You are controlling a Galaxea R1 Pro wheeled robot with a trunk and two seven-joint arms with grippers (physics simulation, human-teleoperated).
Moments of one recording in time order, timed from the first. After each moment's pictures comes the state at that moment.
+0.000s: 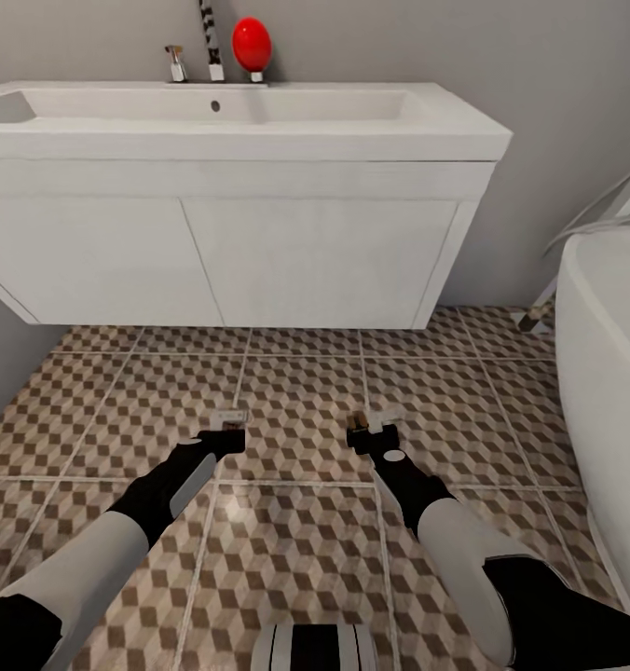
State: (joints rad) left arm -0.85 0.10 -0.47 -0.70 0.54 0.34 0.19; right arm -0.95 0.17 0.00 -0.28 0.26 -0.04 -0.12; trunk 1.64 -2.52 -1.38
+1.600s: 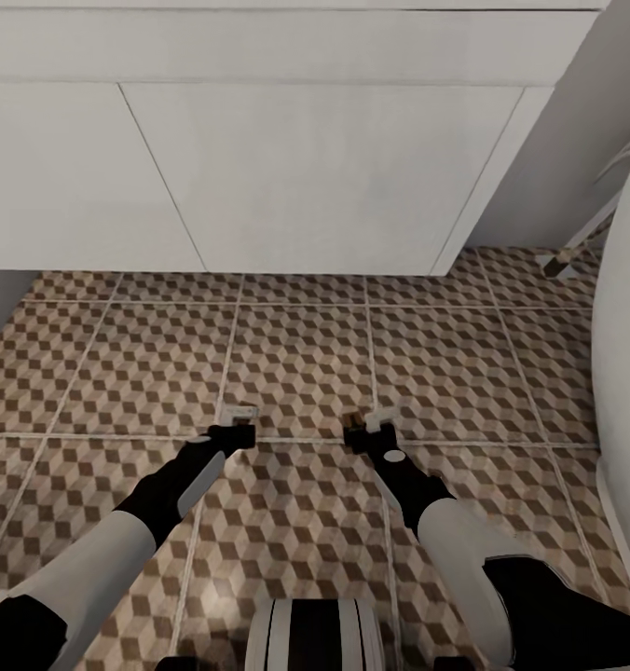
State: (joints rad) left arm -0.85 0.08 -0.50 -0.74 0.54 0.33 0.19; right arm -0.95 0.17 0.00 -0.28 0.26 -0.07 -0.08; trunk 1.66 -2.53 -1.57
